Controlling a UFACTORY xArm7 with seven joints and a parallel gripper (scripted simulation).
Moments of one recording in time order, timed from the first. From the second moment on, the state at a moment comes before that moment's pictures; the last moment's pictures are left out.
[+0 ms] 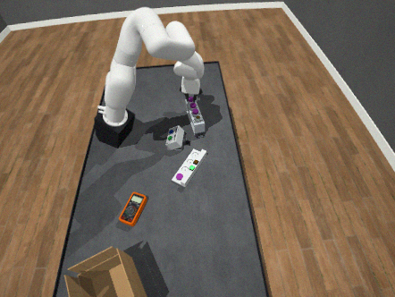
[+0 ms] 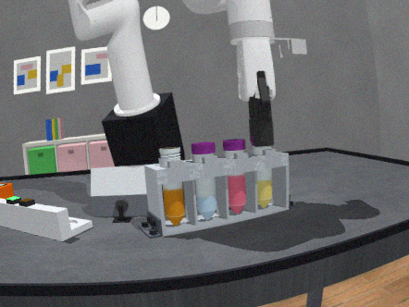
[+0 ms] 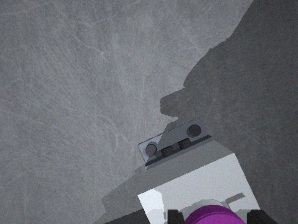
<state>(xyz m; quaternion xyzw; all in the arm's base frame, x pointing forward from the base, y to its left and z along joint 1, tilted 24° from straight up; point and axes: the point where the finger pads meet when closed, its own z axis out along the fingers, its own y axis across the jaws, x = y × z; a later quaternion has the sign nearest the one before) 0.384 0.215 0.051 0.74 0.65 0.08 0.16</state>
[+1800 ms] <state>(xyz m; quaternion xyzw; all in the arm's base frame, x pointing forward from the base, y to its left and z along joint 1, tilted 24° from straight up) 0.383 0.216 0.051 0.56 0.80 0.06 0.22</state>
